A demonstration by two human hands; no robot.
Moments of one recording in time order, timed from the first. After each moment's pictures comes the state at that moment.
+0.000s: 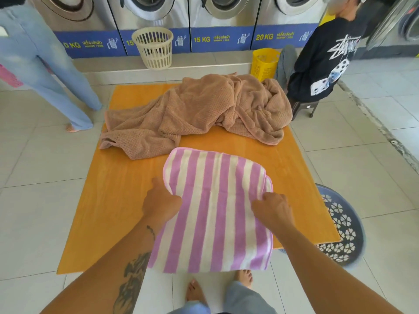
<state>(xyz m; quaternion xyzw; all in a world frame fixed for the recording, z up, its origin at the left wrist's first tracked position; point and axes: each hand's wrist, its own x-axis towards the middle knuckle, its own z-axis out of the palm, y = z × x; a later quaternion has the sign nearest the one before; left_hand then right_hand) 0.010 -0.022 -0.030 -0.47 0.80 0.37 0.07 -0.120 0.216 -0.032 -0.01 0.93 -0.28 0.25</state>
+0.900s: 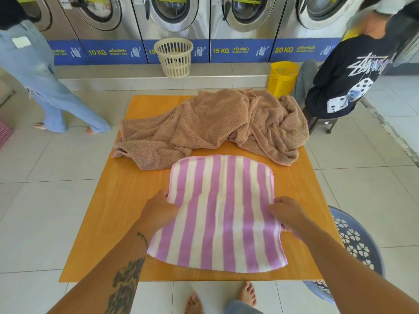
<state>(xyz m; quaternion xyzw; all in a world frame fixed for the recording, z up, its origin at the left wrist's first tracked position) 0.005 -0.052 -0.022 -0.49 0.75 0.45 0.08 -0.192 0.209 -0.034 0.04 0.86 -0.39 0.34</state>
